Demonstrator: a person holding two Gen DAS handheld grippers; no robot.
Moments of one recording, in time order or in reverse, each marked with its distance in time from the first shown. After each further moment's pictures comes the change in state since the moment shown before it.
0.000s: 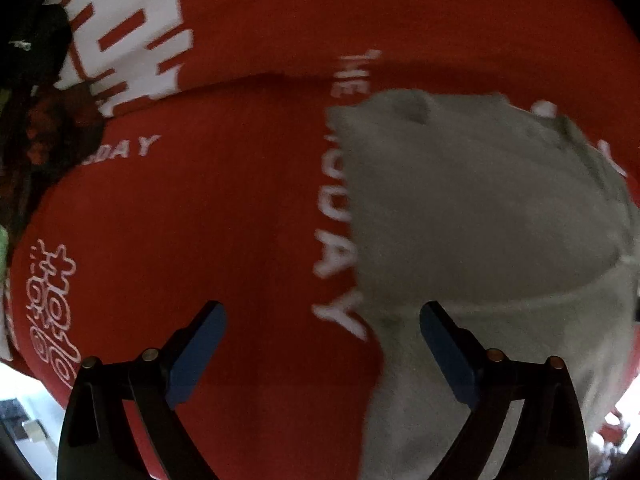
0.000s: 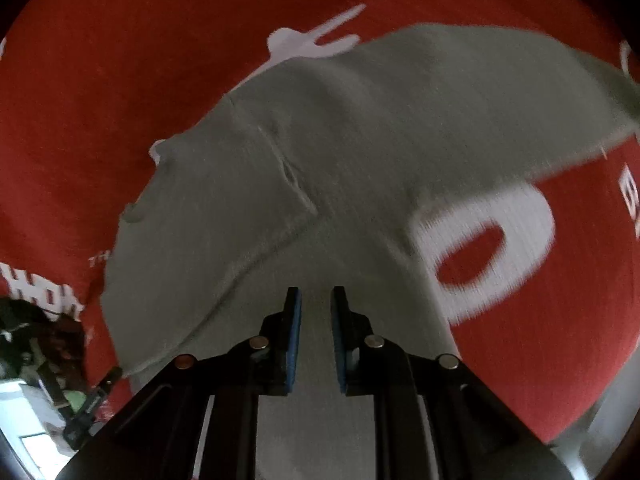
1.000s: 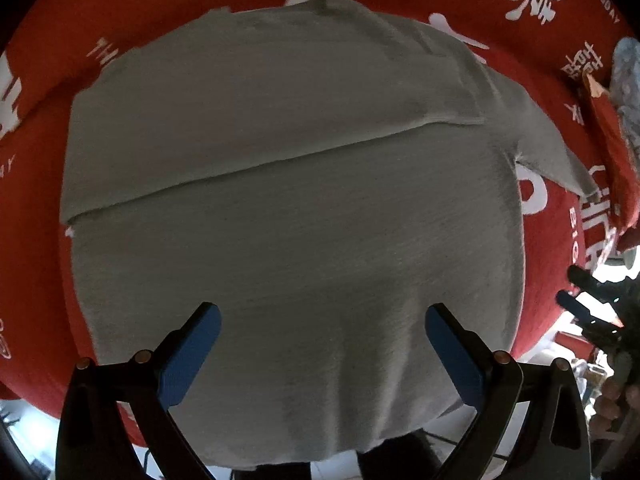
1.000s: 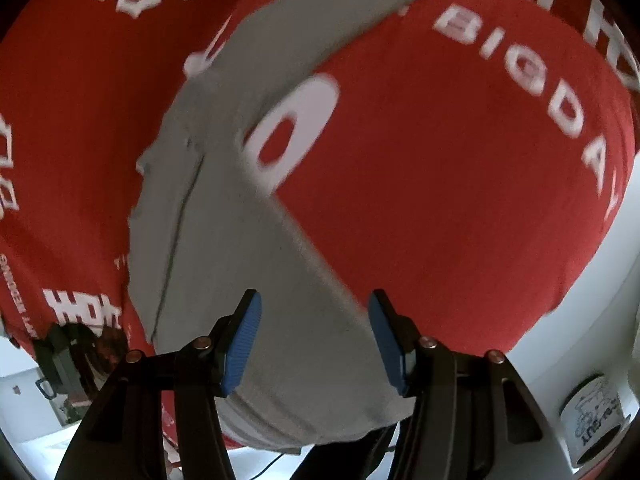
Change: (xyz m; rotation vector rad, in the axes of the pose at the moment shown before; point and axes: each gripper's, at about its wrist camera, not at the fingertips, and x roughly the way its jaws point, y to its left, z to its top) left arm -0.031 -0.231 -0.064 0.204 0.185 -0.197; right arm -0.061 -0.130 -0.057 0.235 0.027 0.116
